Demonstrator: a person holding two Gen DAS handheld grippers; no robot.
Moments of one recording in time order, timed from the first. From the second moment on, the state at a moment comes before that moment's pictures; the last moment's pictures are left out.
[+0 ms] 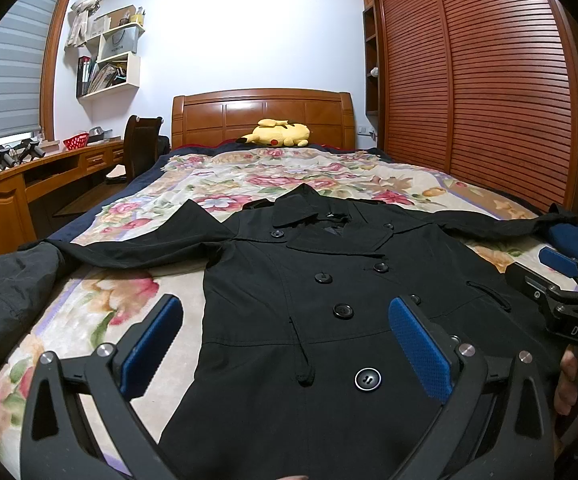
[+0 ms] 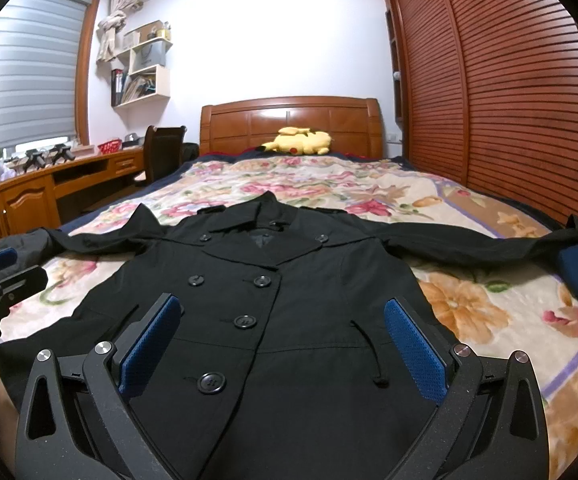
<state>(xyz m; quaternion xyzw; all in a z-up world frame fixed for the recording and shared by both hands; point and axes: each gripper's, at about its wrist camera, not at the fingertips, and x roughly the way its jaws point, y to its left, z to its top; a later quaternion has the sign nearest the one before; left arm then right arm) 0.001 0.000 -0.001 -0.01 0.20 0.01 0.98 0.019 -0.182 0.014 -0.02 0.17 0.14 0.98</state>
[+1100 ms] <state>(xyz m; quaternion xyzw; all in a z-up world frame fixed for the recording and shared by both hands) 0.001 0.001 0.000 -0.01 0.20 0.01 0.98 0.017 -0.180 0.016 -0.02 0.17 0.14 0.98</state>
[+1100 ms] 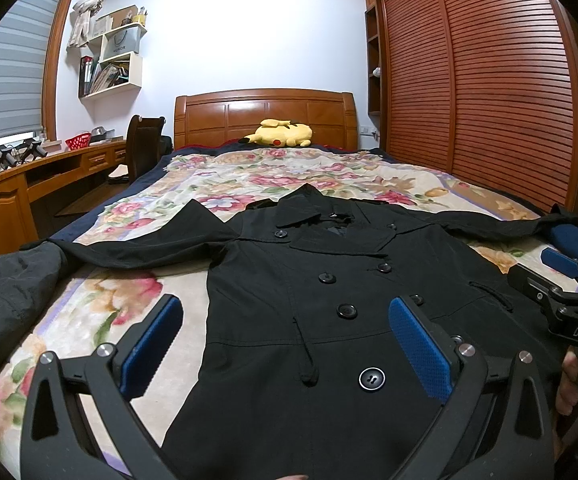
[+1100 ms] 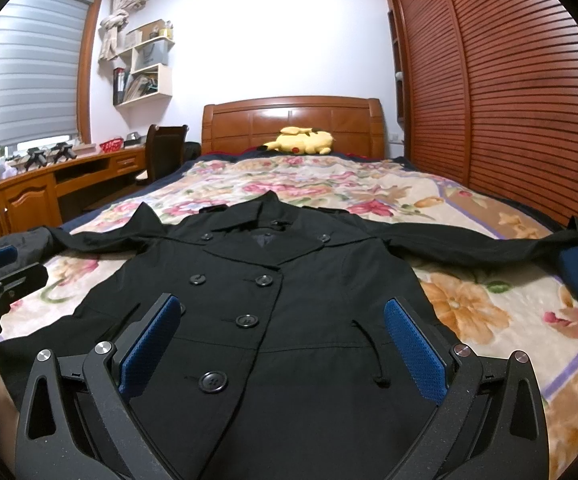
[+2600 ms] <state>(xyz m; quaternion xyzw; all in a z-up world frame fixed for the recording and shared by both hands) 0.055 0.140 0.009 -0.01 0.29 0.05 0.95 0.060 -0.056 0.044 -0.06 0.21 0.22 0.95</state>
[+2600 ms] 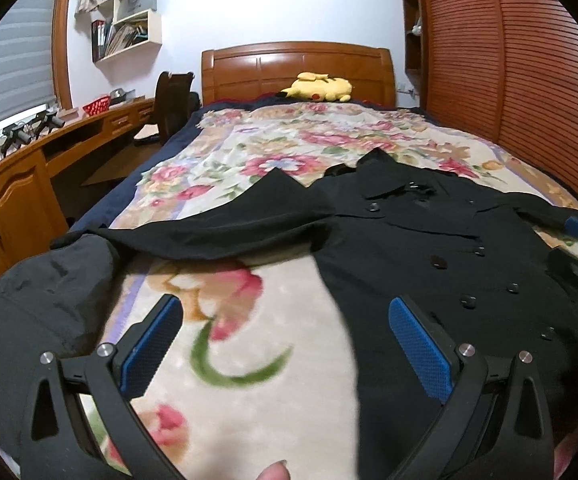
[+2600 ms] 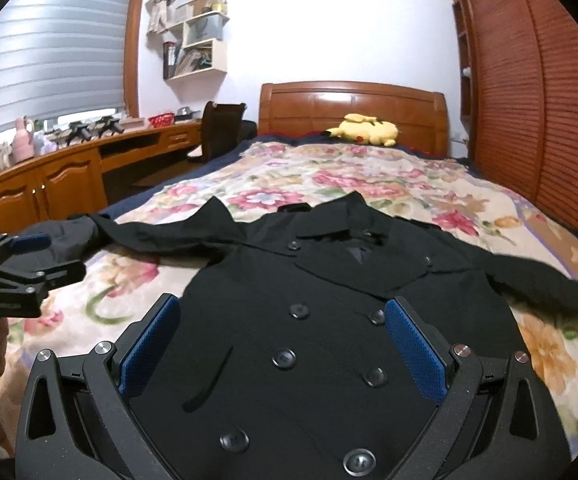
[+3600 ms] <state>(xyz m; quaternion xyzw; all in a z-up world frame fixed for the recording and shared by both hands) 0.196 0.309 -0.034 -0.15 0.37 0.13 0.91 0.133 0.013 0.022 -0.07 0.27 0.29 0.92</state>
